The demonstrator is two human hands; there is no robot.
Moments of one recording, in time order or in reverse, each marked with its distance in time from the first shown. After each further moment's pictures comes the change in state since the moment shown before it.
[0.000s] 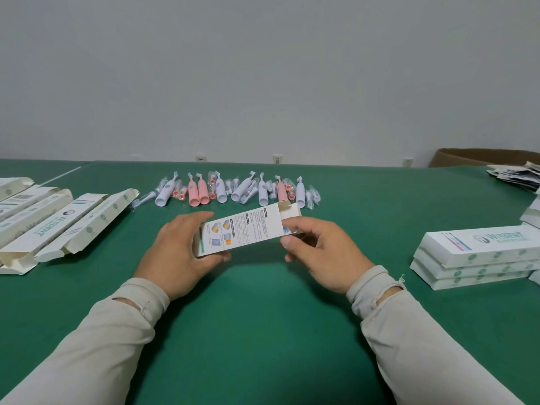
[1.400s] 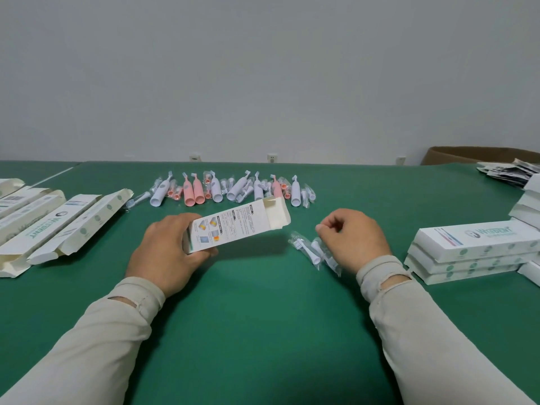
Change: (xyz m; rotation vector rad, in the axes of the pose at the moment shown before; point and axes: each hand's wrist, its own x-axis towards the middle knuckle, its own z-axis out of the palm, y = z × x) left_hand 0.004 -0.008 -0.002 0.026 0.035 -0.078; right_hand 0.008 0.023 -0.035 -0.539 0.347 0.347
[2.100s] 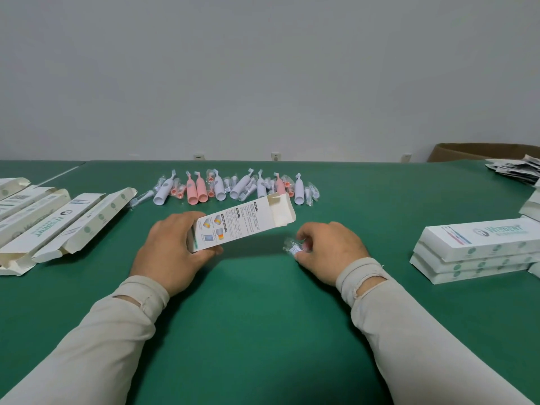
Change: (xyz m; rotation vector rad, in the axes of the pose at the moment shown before) left_hand -0.001 0.003 0.001 -0.002 -0.005 0.000; right_hand -0.011 -0.022 0.018 -0.327 -0.309 -0.124
